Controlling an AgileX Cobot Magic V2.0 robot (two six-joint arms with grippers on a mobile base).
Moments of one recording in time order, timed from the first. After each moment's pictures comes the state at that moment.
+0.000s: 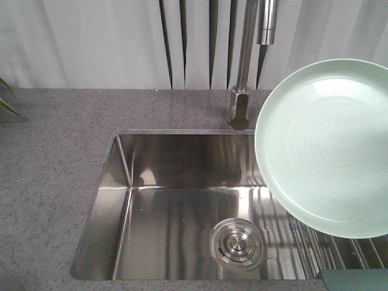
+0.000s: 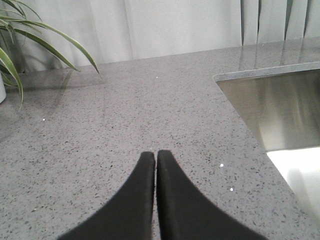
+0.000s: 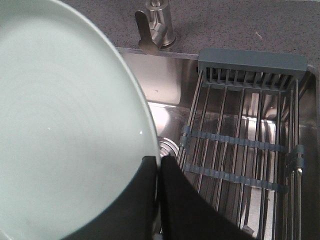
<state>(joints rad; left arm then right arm) -0.06 -0.01 0.03 0.28 0.21 -0.26 -0.42 0.89 -1.17 0.65 1.27 -0.58</state>
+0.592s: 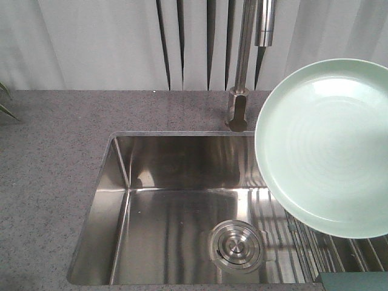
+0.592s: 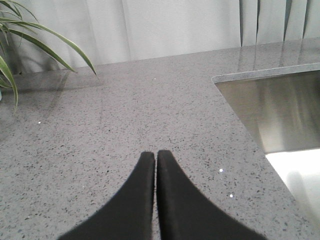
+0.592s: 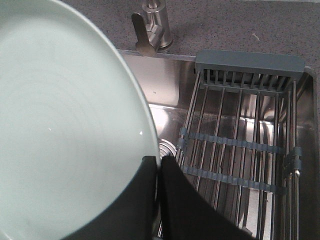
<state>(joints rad) -0.06 -0.01 0.03 0.28 0.21 -0.26 -0.42 0.89 -1.17 0.65 1.27 -0.58</state>
